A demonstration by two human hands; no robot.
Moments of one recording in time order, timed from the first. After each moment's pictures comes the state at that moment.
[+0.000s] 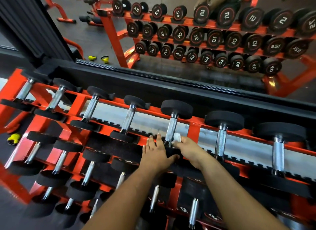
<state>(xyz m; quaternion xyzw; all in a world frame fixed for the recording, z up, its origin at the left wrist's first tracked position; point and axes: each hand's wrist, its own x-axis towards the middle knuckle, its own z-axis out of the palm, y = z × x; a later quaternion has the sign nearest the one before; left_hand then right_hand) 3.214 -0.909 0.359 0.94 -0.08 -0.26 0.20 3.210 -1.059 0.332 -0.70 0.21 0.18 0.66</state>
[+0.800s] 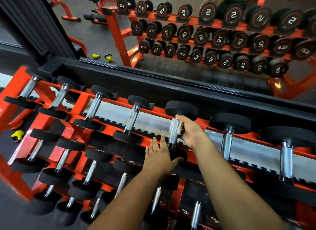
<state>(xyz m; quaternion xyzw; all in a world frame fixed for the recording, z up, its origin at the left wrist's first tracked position) 3.213 -0.908 0.360 0.94 -0.08 -0.27 0.19 3.284 -1.058 0.359 -0.51 0.37 0.12 0.77</state>
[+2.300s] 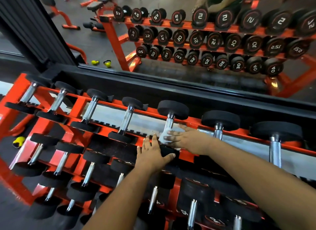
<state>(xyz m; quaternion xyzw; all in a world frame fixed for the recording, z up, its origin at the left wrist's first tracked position) 3.210 -0.911 0.356 0.95 -0.06 -0.24 0.19 3.234 -1.127 0.358 -0.91 -0.39 0.13 -0.07</state>
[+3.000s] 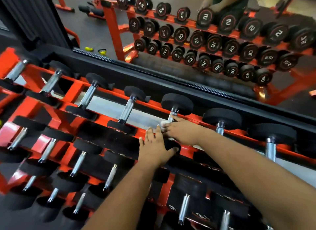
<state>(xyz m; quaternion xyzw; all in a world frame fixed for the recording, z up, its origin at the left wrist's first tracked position) 3.204 -0.906 0.345 0.95 -0.08 -0.18 0.23 3.260 -1.077 0.364 -0.91 -0.38 0.14 -0.11</state>
